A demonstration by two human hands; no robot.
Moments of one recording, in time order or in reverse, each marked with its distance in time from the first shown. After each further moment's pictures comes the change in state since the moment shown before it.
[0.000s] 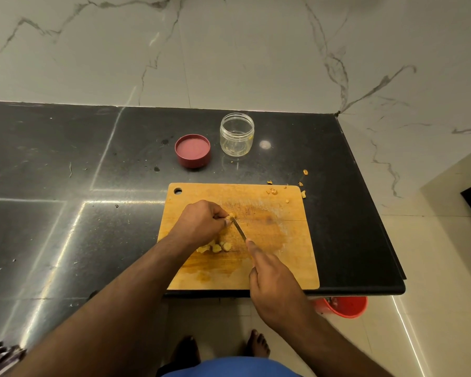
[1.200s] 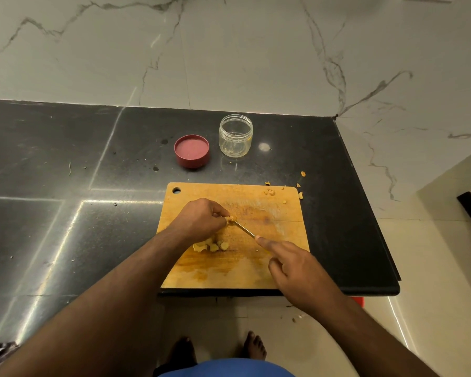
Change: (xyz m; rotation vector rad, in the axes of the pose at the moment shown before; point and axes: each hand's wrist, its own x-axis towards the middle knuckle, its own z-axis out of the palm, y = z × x) left_hand 0.004 0.008 -0.007 -0.001 -0.096 -0.006; right_hand 0.009 0.036 -0.040 -0.094 -0.044 -0.052
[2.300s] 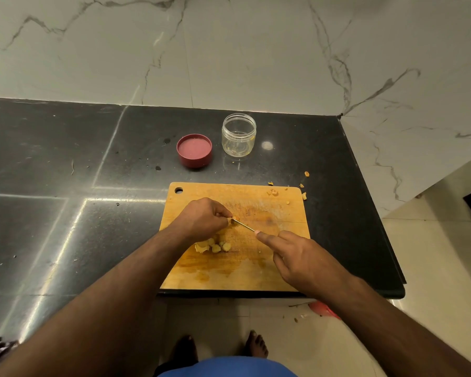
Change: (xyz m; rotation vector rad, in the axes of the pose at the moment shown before) left_hand 0.001 0.001 -0.004 -0.004 -0.048 -0.019; right_hand 0.024 0.010 -0.018 -0.232 -0.111 -0.147
